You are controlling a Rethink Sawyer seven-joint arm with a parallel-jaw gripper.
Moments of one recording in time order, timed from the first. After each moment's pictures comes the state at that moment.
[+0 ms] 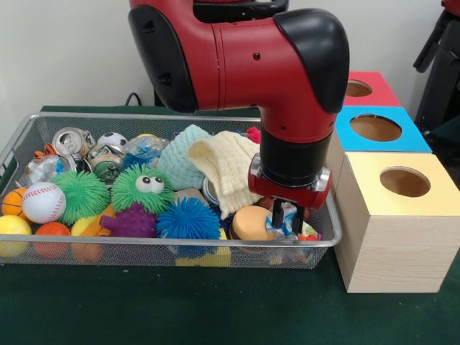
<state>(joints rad) -0.33 -0.35 0.36 1.21 -0.41 0.89 2.23</state>
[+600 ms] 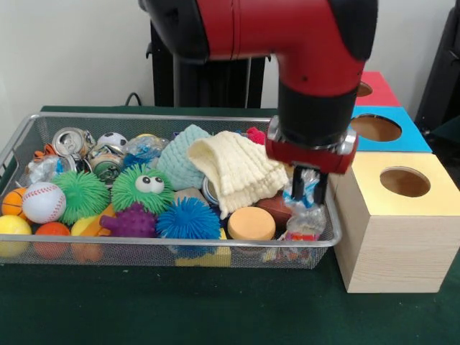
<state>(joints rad) -0.34 -0.46 0.41 1.22 -0.37 0.99 2.23</state>
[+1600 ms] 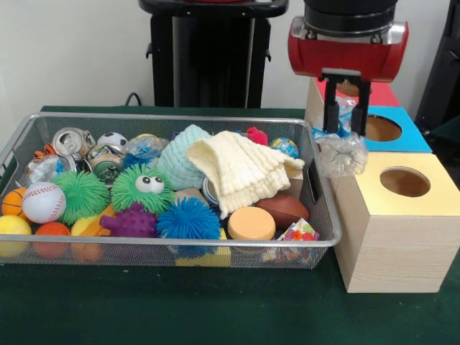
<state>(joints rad) -0.39 -0.65 0.50 1.22 -0.31 1.09 2.23</state>
